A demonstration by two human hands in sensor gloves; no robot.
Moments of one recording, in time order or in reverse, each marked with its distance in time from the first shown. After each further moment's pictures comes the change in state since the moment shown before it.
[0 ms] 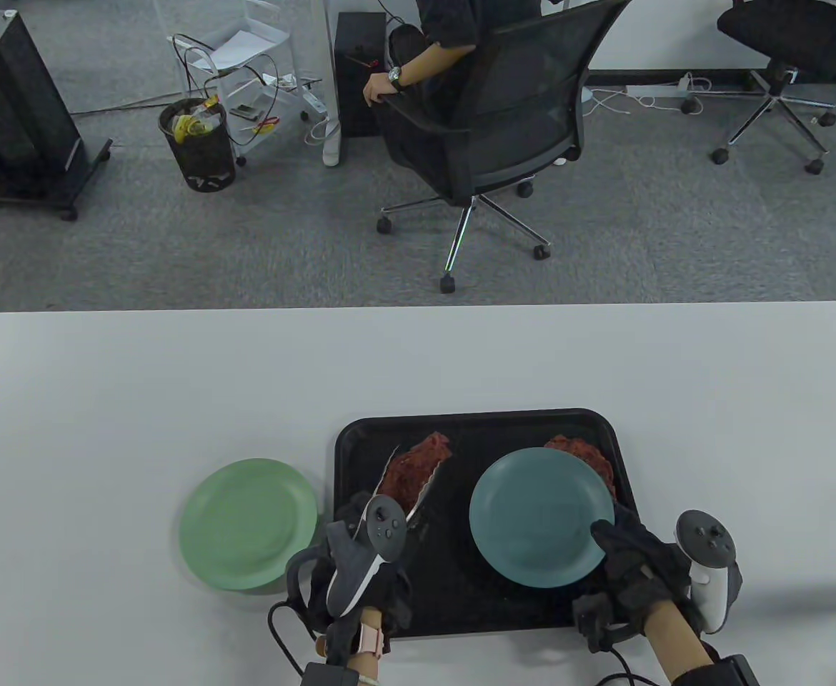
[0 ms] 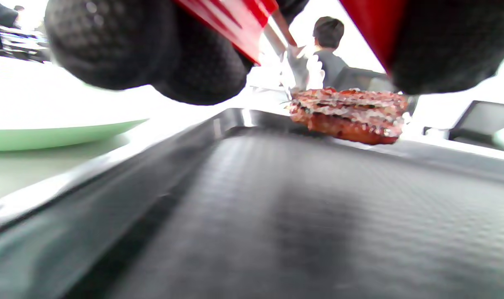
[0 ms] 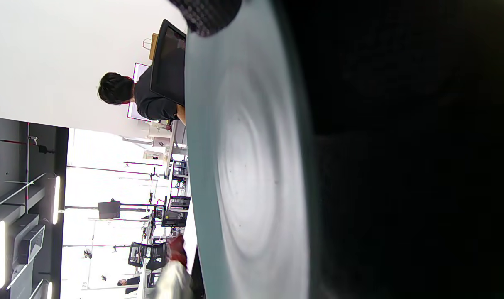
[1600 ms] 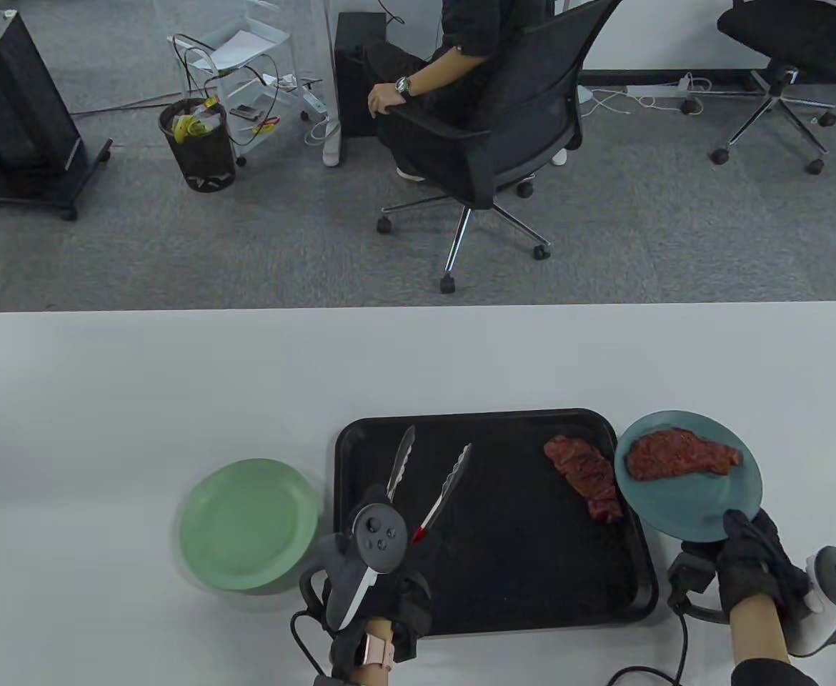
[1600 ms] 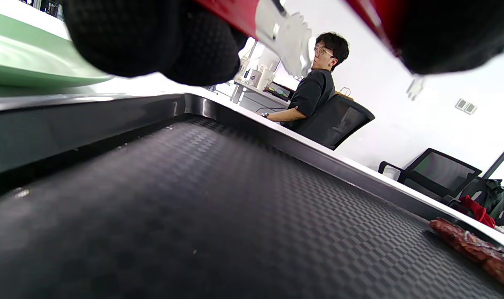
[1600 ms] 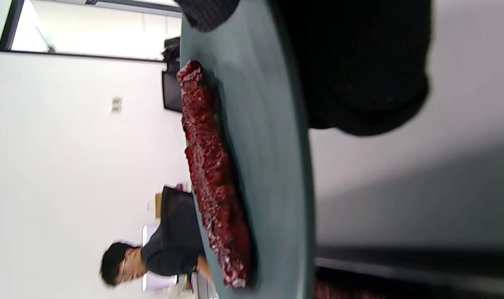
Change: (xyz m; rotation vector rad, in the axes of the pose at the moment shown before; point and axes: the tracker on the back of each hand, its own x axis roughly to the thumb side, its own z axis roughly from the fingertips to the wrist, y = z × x) left_hand -0.005 -0.005 0.008 -0.020 0.012 0.226; right_hand -0.050 -0.133 -0.017 -0.473 0.082 -0.404
